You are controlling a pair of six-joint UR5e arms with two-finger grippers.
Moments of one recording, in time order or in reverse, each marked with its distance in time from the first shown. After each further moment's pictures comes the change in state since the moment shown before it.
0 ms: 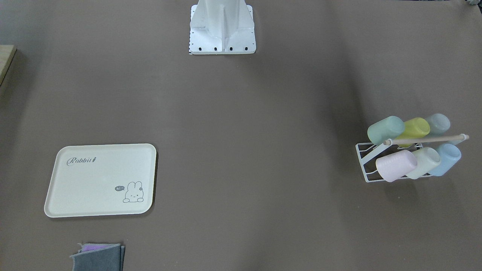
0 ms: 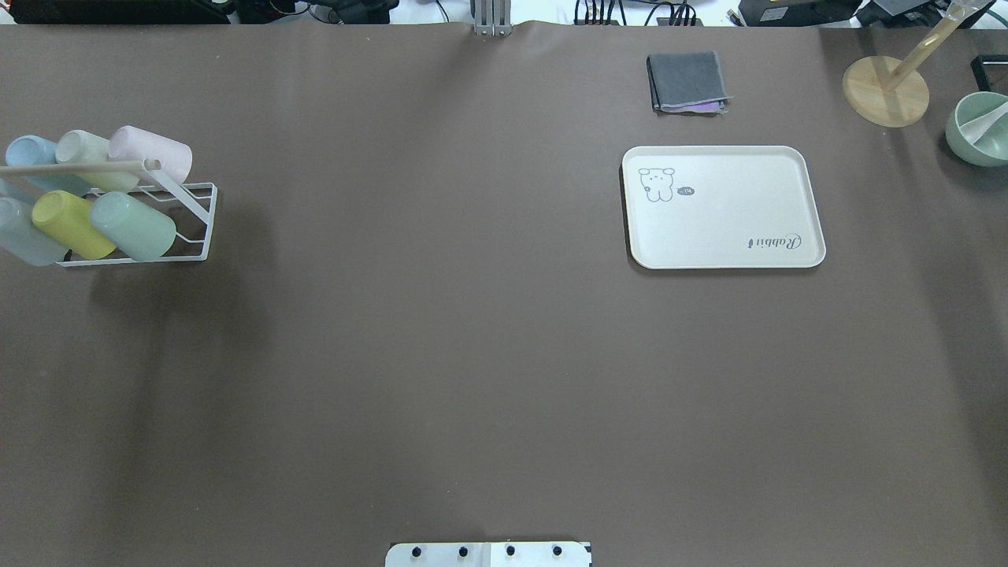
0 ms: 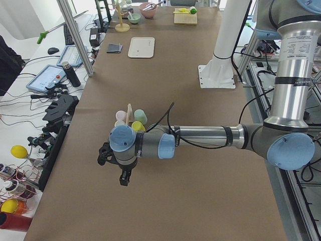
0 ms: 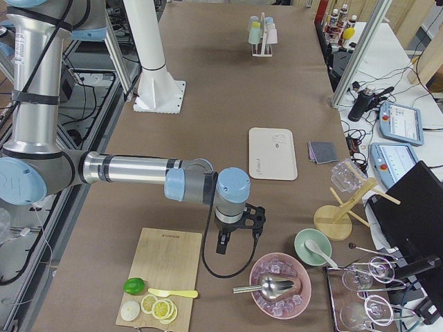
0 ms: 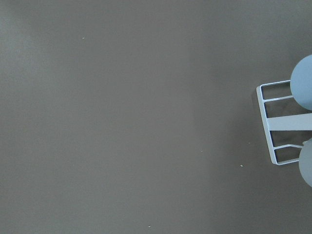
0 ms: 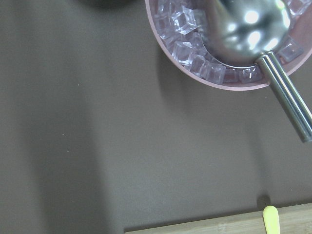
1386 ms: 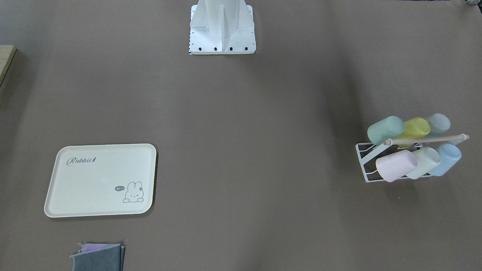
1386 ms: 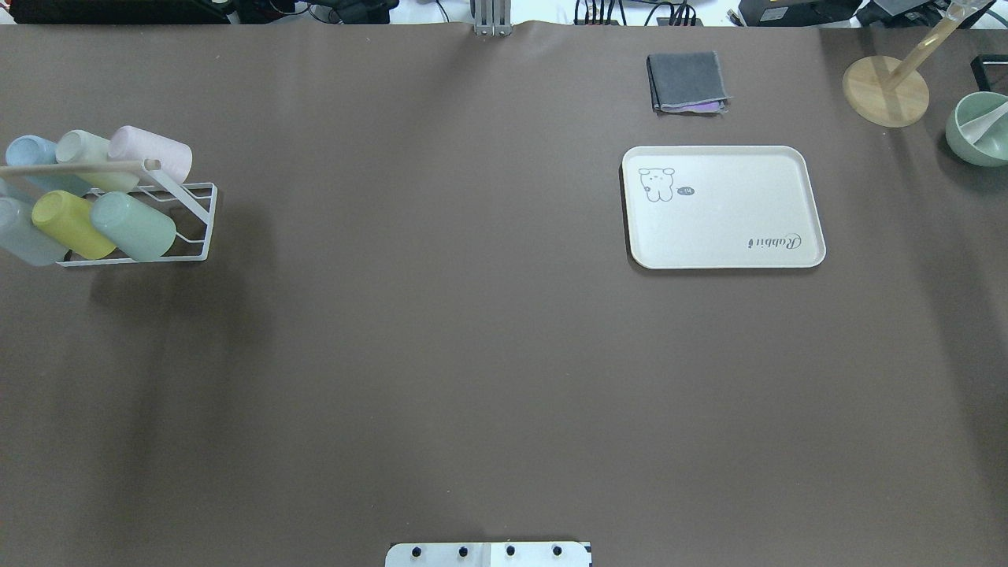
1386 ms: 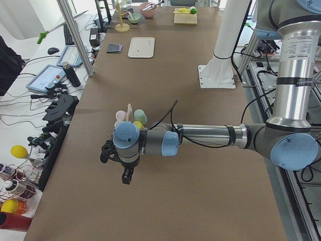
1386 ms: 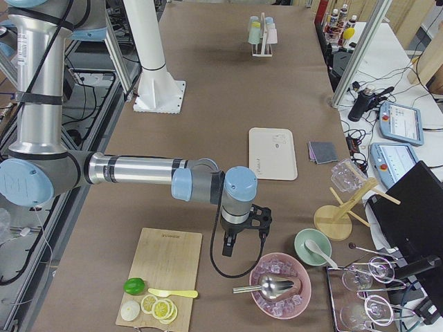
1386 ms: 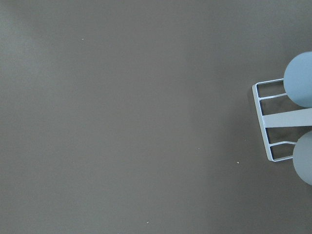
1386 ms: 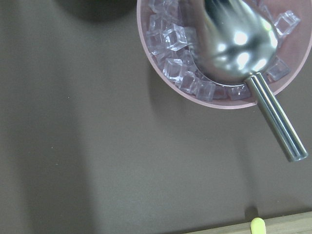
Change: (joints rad) left arm 0.002 0.027 -0.043 0.011 0.015 -0.002; right arm -0.008 0.037 -0.032 0.002 -0.043 0.000
